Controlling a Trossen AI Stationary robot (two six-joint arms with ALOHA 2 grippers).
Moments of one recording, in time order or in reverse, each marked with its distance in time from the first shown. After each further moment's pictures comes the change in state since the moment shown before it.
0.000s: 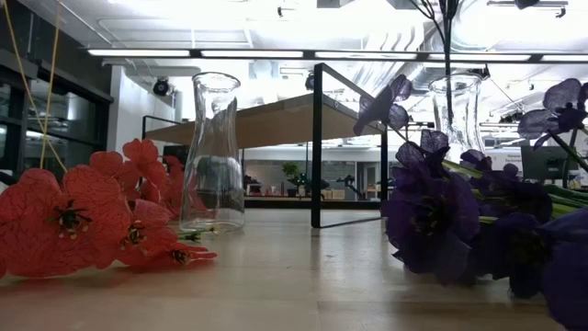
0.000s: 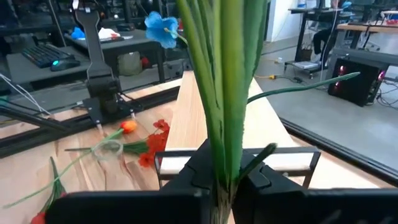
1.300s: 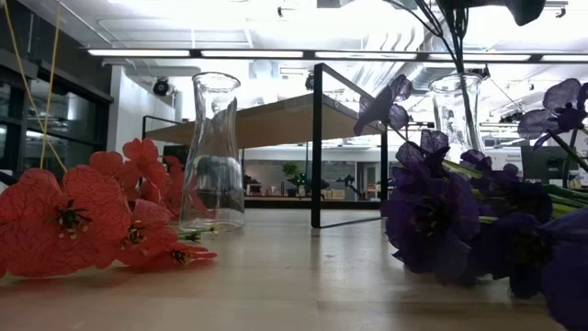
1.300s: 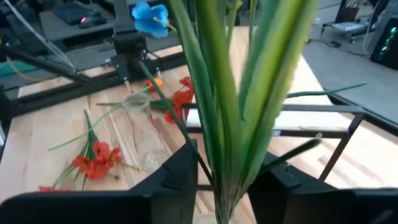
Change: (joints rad) left arm 0.000 0.052 0.000 0.000 0.002 0.000; right arm 0.000 0.000 0.000 -0.100 -0.217 0.097
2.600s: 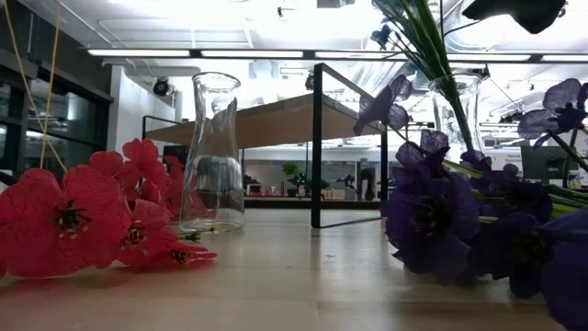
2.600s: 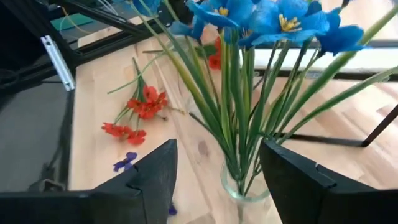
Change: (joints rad) left arm 0.000 0.000 0.000 0.000 -0.002 0.000; right arm 0.003 -0.090 0.001 -0.090 -0.317 0.075
